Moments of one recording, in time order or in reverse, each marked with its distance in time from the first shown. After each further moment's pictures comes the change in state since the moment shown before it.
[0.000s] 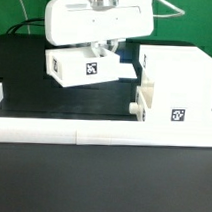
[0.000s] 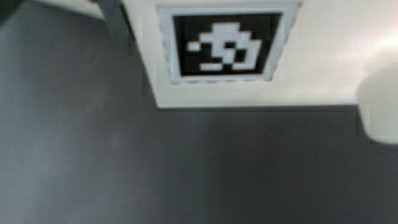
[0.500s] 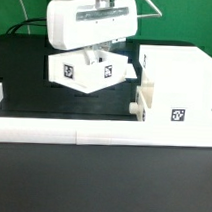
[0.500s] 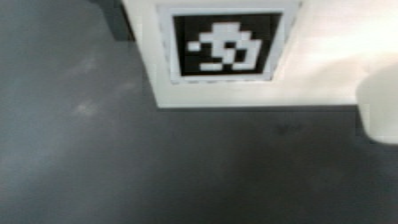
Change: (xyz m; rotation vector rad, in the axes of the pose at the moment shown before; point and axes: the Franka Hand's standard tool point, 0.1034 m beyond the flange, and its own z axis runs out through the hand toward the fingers) arm 0.015 0.010 -0.002 -0.001 -0.029 -0.415
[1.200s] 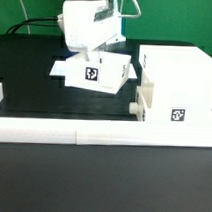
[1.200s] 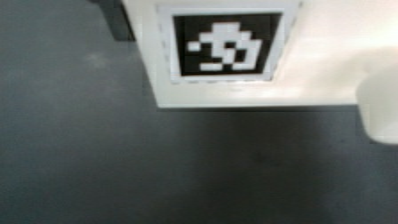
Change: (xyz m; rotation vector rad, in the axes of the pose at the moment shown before) arm -0.006 0.002 0.002 0.001 -0.023 -0.437
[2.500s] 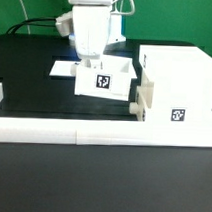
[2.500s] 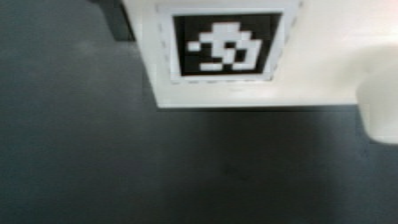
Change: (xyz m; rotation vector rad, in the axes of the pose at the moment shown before) arm 0.005 0.016 0.005 0.052 -0.010 -0.051
